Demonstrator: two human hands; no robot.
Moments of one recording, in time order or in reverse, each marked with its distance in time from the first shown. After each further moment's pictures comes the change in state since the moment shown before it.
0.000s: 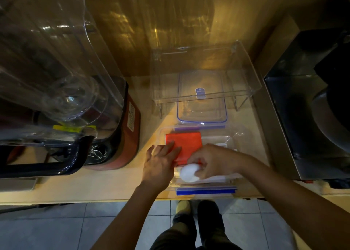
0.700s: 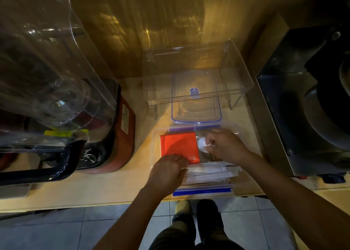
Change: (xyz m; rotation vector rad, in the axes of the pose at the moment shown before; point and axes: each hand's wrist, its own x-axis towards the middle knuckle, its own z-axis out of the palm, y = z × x) left_hand 0.000 0.026 -0.002 -0.100 -0.047 0.261; right_hand -0.009 0.050 -0.010 -0.237 0.530 0.233
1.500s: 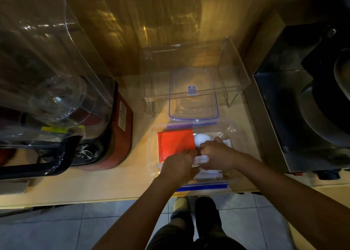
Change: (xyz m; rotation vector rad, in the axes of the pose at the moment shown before) left_hand 0.028 0.034 0.001 -0.040 -0.192 -0.116; right_hand -0.007 -0.011 0.010 -0.241 -0.464 -0.159
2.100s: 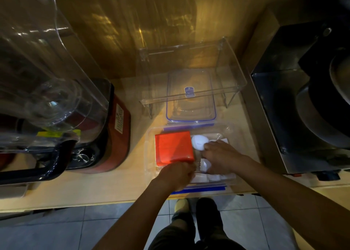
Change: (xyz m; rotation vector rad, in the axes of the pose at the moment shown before) left_hand 0.006 -0.003 0.008 -0.010 -0.344 -0.078; right_hand -0.005 0.012 0.011 -0.216 0.078 0.042
